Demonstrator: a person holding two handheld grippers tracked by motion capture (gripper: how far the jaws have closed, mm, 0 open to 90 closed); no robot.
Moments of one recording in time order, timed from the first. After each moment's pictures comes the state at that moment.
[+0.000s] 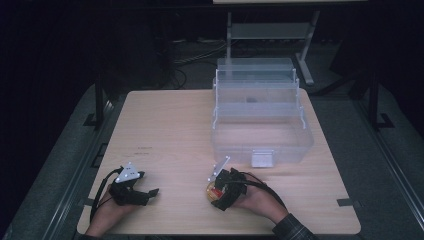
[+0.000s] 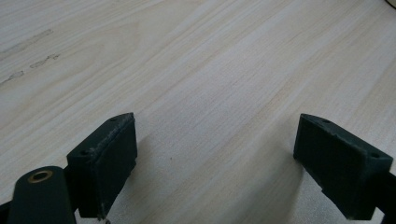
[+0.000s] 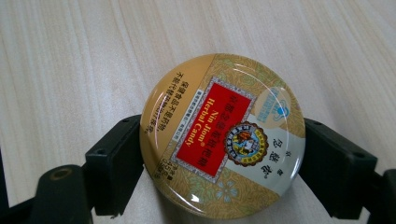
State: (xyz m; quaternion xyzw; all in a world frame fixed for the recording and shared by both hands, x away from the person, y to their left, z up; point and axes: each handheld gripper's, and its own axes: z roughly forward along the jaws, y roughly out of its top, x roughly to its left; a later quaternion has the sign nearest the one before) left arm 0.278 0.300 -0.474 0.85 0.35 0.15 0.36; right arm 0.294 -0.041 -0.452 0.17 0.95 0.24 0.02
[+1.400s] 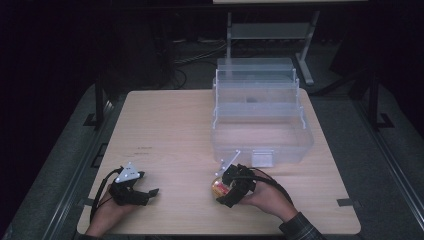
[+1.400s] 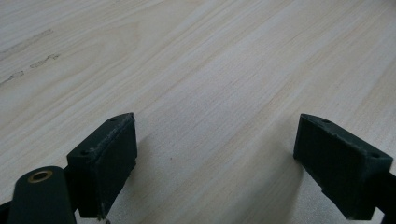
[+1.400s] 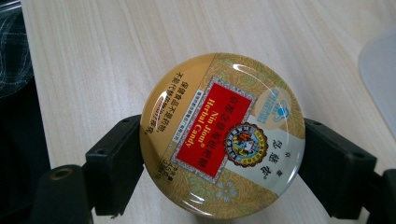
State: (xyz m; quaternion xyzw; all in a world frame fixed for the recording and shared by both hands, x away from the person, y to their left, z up) left arm 0.278 0.300 -0.474 0.85 0.35 0.15 0.36; right arm 0.293 -0.063 -0.424 0.19 0.95 0.26 0.02
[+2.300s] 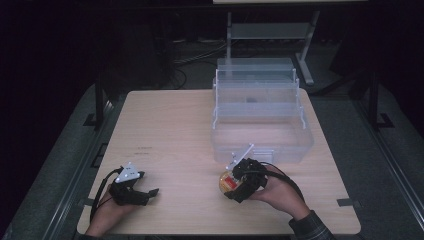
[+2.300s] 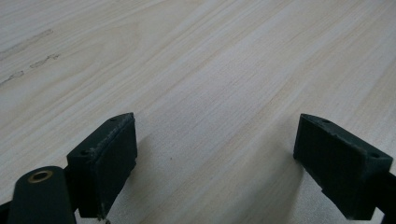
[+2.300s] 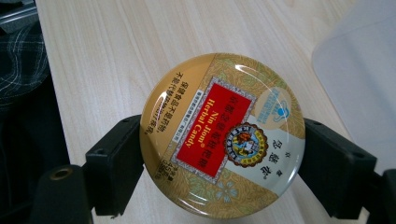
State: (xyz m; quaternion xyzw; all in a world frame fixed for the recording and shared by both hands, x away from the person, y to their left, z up) left arm 0.278 0.300 -0.474 0.85 0.35 0.15 0.36; right arm 0.292 -0.088 -0.397 0.20 0.94 0.27 0.03
